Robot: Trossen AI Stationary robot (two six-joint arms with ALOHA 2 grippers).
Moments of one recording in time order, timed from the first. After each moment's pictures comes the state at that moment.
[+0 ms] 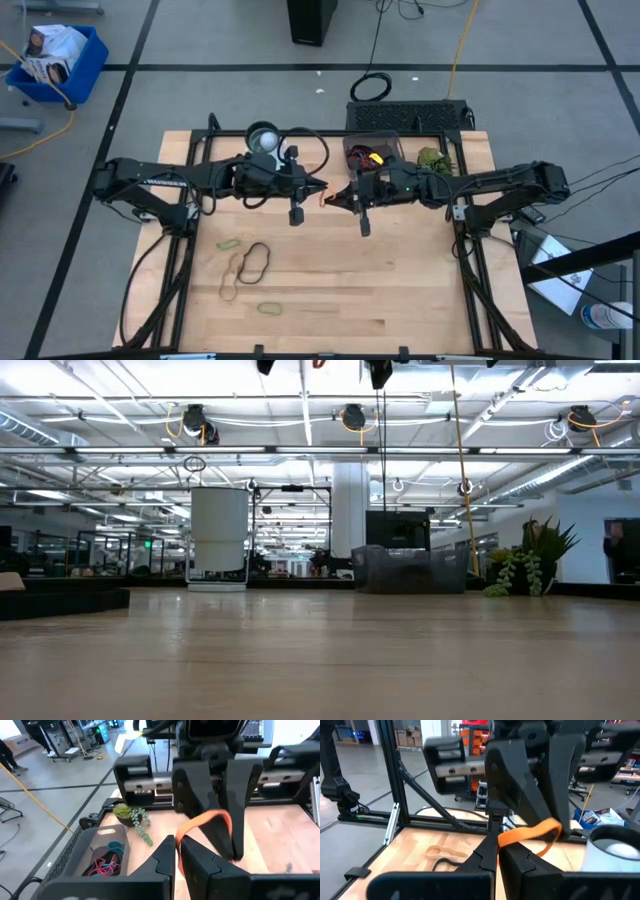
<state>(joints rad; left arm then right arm) -0.01 1.39 1.25 -0.16 -0.13 0.09 0.00 1.34 0.96 0.29 -0.10 -0.05</state>
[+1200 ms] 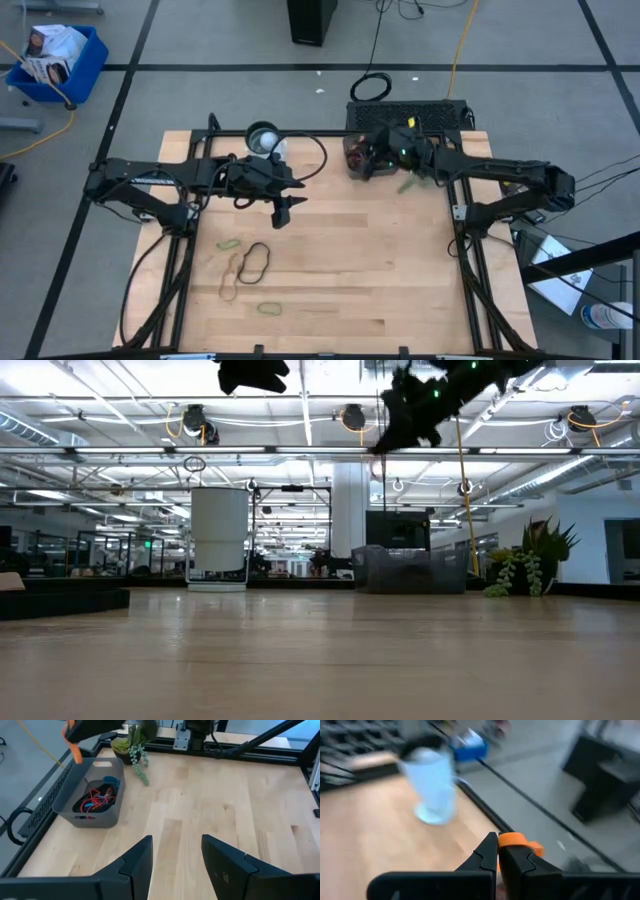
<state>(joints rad) -0.01 1.32 1.25 -0.52 -0.13 -0.11 -0.34 1.27 0.96 -0.11 0.29 0.05</state>
